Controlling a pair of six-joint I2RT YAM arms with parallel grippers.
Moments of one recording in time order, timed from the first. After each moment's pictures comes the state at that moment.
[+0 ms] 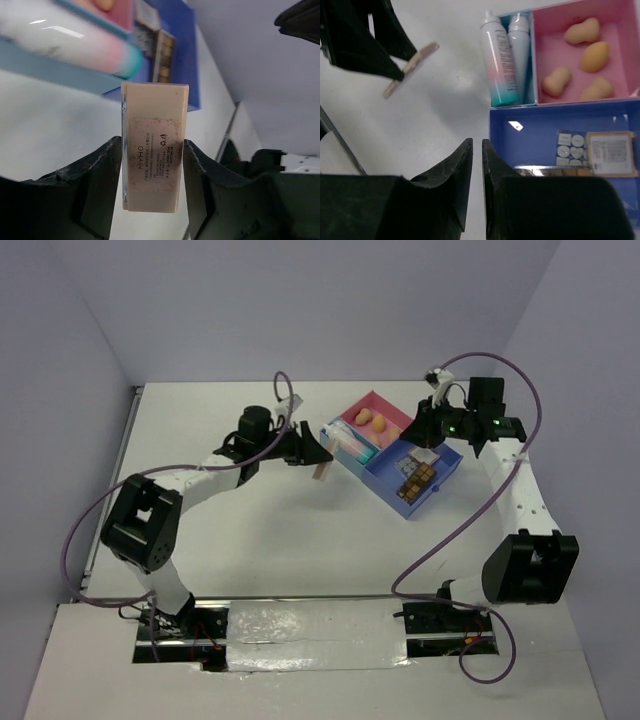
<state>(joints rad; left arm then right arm) -0.41 1.70 1.08 0.24 0.63 -0.60 -0.04 1.40 1.32 -0.64 -0.81 -0.26</state>
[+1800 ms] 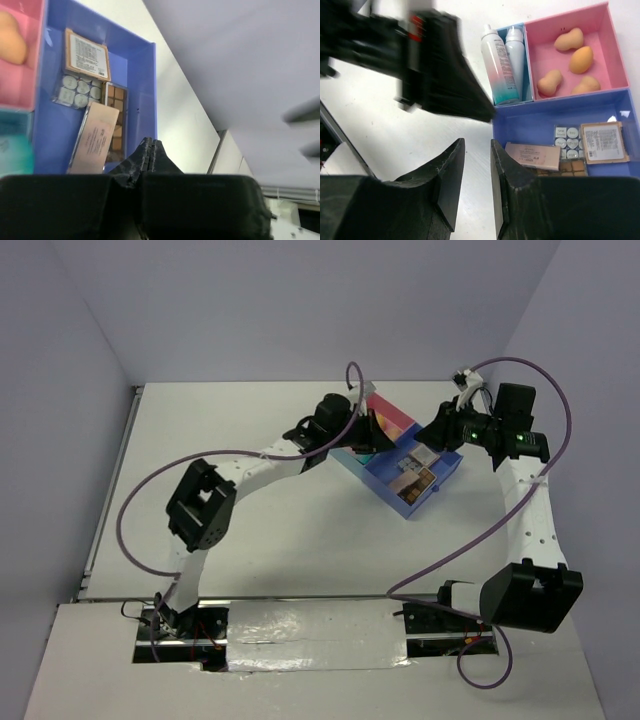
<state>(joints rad) -0.74 2.12 1.72 0.10 0.39 -0.73 -0.18 1.26 1.27 -0.65 -0.89 -0.21</state>
